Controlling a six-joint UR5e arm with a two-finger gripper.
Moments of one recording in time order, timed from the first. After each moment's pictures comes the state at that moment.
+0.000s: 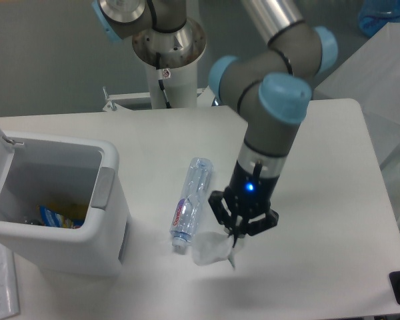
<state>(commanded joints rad) 2.54 -1.84 -1.49 -0.91 0.89 0.76</state>
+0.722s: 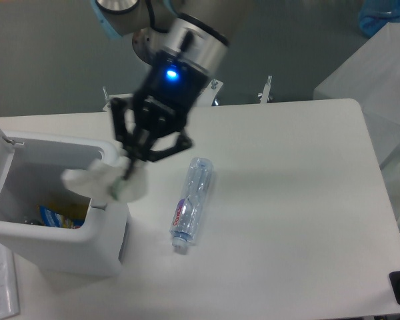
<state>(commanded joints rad) 2.36 -1.69 -1.50 -0.91 0.72 0.60</state>
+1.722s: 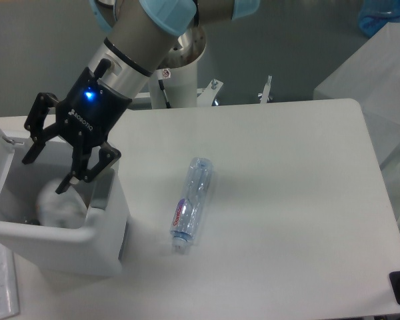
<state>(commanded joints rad) 2.31 -1.73 -1.56 -0.89 0.72 0.62</state>
